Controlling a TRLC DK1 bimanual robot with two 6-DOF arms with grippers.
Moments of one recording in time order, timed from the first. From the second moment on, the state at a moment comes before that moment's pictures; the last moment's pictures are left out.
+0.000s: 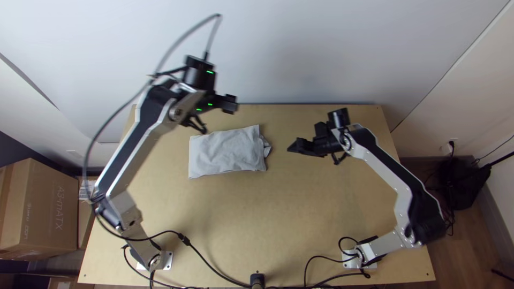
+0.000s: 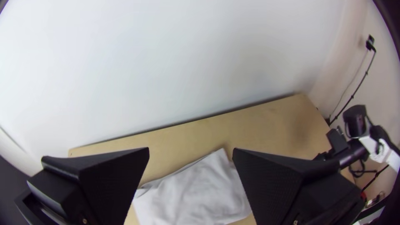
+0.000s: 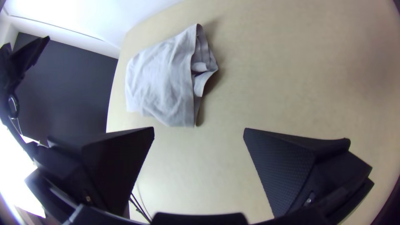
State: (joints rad) left arm -0.53 1.80 2.26 -1.09 -0.27 -0.19; right arm 0.32 1.65 1.28 -0.63 -0.60 0.35
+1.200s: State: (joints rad) left arm 0.36 0.97 1.31 -1.06 0.28 0.01; right arm 0.57 2.46 2.13 -0.69 -0.51 0.44
